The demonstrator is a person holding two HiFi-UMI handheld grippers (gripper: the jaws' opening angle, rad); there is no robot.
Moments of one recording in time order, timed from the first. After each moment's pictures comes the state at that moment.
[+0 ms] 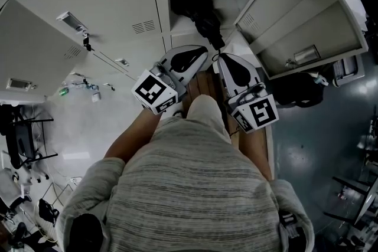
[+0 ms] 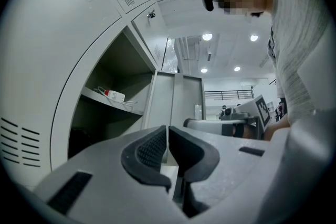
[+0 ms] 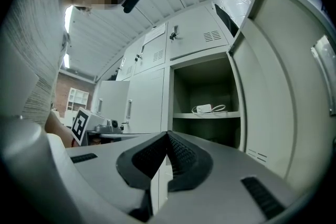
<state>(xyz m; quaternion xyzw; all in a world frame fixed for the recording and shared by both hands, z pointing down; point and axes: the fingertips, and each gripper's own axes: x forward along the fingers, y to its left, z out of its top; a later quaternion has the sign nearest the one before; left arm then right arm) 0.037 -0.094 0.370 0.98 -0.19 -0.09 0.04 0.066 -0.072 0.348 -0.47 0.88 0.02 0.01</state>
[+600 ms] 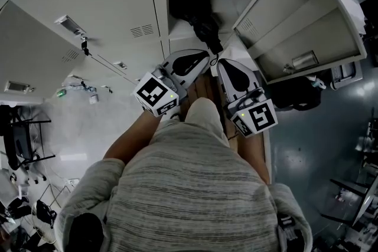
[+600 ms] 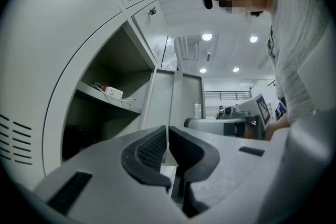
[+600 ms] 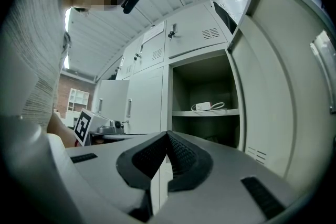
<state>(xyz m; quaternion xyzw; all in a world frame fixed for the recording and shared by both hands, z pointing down) 0.047 -0.097 0.374 0.98 -0.18 -0.08 0.05 0.069 -0.073 0.351 -0.47 0.88 0.01 0.01</state>
